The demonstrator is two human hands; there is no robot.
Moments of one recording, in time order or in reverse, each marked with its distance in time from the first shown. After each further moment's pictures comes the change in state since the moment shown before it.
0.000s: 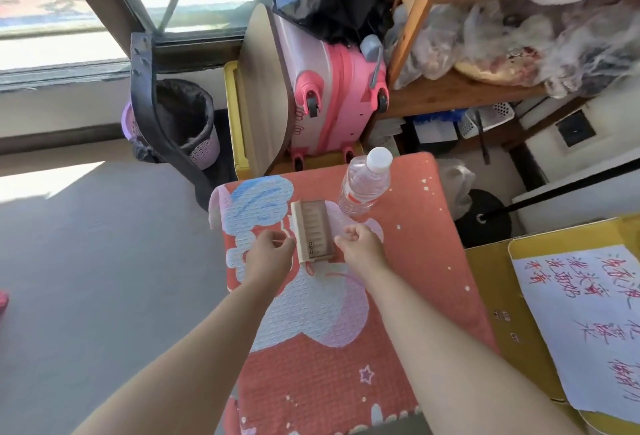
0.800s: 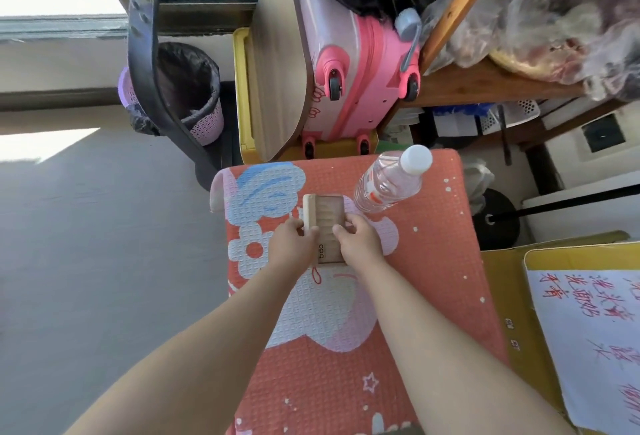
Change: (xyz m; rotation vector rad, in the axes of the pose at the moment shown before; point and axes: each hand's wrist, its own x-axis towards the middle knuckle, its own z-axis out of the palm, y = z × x) left_hand 0.039 -0.001 0.026 0.129 -0.066 0.034; right_hand 0.034 -0.008 0.034 -0.036 -0.019 0.014
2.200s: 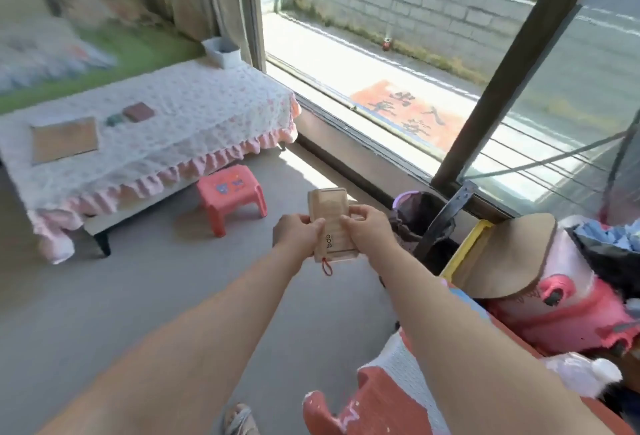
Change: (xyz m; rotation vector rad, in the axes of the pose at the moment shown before) left_hand -0.316 -0.138 -0.298 -0.855 0.775 -0.096; right_hand -0.366 -0.168 0.171 -0.357 -0.610 -0.713
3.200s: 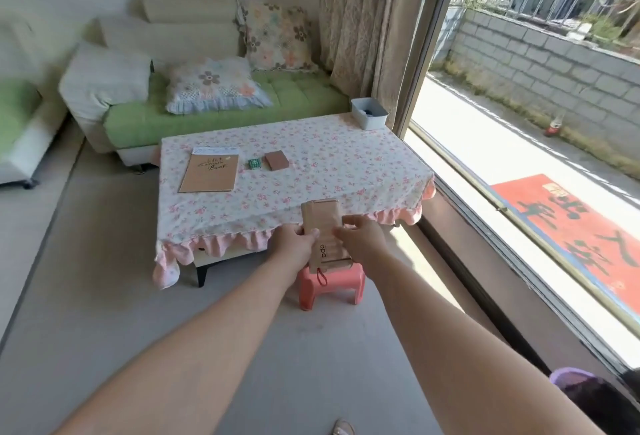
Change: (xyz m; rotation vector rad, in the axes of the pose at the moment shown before) left_hand 0.253 0.067 -0.286 -0.098 0.449 -0.043; right_hand 0.206 -0.235 0.312 -0.213 -0.395 -0.208
